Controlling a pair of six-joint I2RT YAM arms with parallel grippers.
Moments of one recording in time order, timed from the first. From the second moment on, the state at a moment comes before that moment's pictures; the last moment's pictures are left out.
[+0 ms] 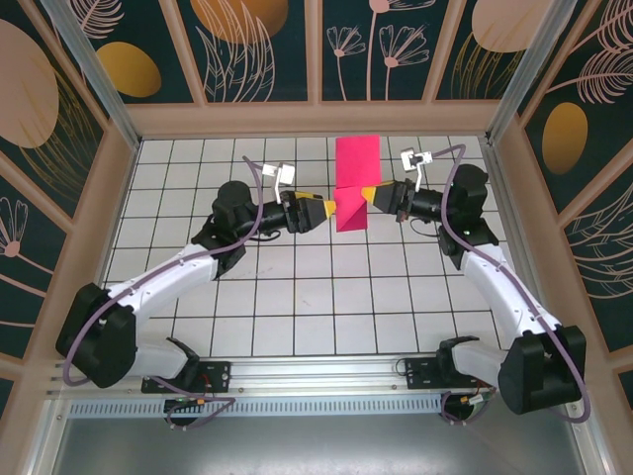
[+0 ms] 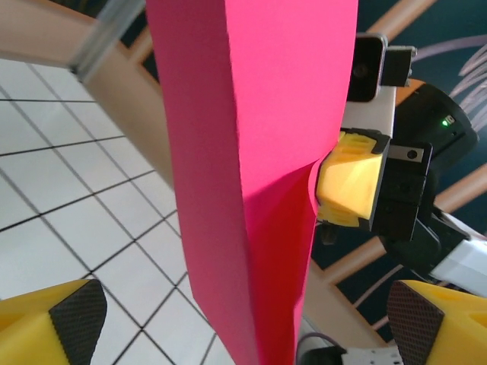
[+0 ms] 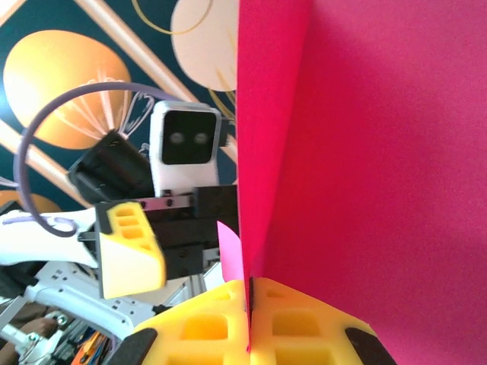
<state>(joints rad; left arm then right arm) -0.61 1.37 0.86 0.53 0.68 -0.83 0.23 1.15 0.85 0.29 -1.09 0.67</state>
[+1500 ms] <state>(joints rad) -0.91 1.70 1.36 -0.74 -0.51 -0.68 0.09 1.02 0.78 -0.45 -0.15 0.44</state>
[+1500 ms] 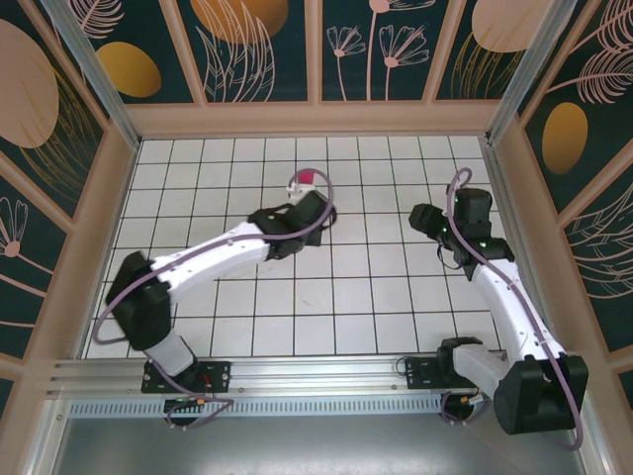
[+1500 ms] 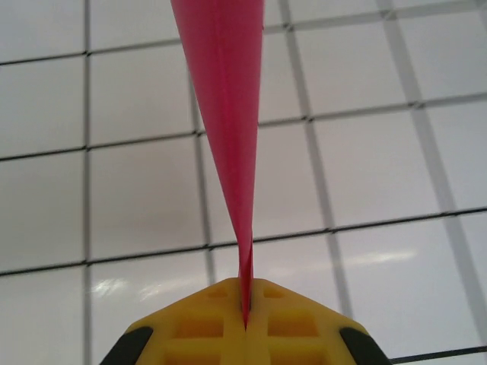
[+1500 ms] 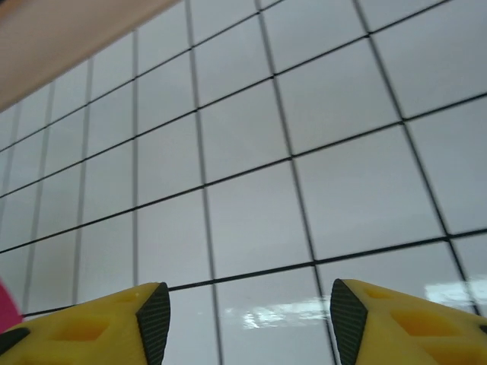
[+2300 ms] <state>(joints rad) -0.97 2.48 2.18 -1.29 -0.43 -0.70 0.06 0.97 0.64 -0.41 -0.18 0.46</state>
